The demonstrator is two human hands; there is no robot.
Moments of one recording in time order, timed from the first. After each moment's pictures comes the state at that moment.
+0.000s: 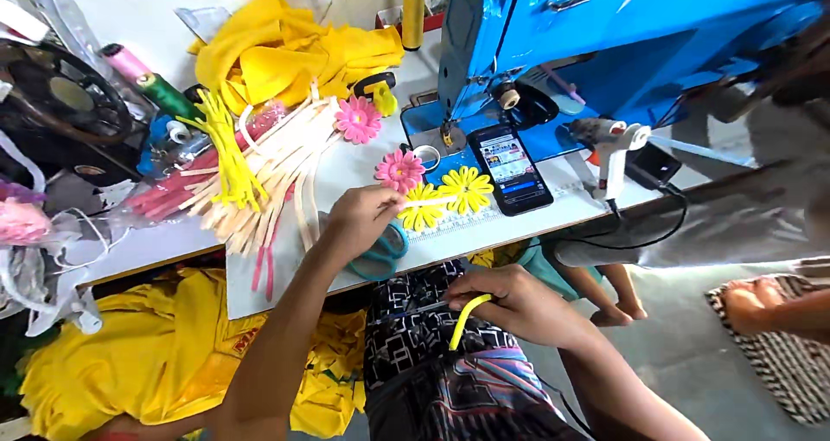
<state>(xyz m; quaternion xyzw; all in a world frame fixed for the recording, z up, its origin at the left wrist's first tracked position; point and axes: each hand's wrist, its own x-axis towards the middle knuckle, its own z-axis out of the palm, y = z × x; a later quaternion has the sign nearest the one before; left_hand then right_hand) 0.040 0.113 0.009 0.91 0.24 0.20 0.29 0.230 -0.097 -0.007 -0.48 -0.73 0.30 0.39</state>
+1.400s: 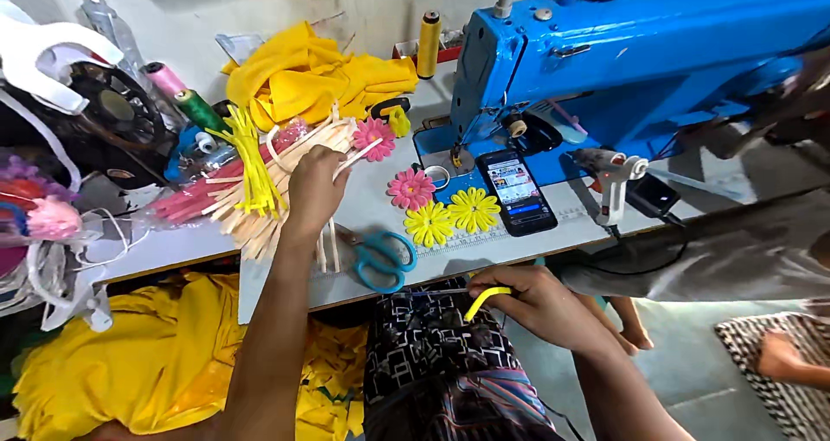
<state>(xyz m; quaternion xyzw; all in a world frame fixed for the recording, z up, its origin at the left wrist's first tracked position) 0.013 0.191 0.027 0.87 0.40 0.24 0.14 0.244 -0.094 0.002 -0.57 -0.68 0.26 0.38</state>
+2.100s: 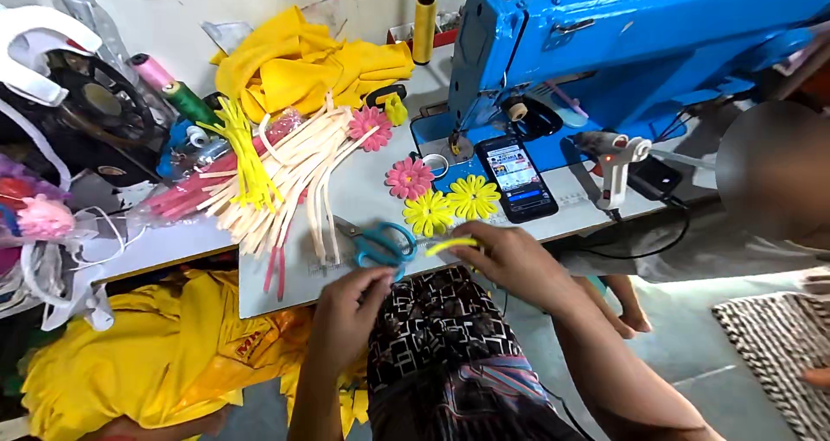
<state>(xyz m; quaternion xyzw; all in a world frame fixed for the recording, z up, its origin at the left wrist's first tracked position) -0.031 0.011 -0.004 0.82 0.35 0.32 0.33 0.233 -0.057 0.017 -0.67 -0.66 0.21 0.27</state>
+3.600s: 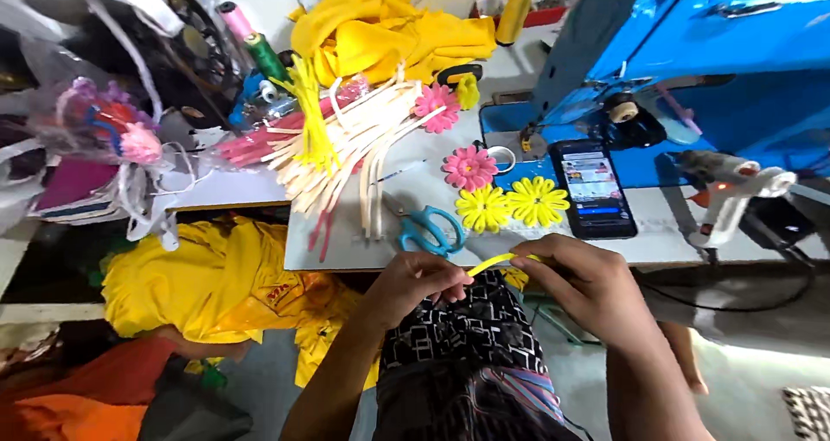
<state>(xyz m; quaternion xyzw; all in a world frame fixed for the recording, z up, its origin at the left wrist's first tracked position) -0.015 0.011 0.003 0.57 0.27 0.26 0.73 0.234 -0.065 0.008 -0.52 -0.73 0.13 0.42</state>
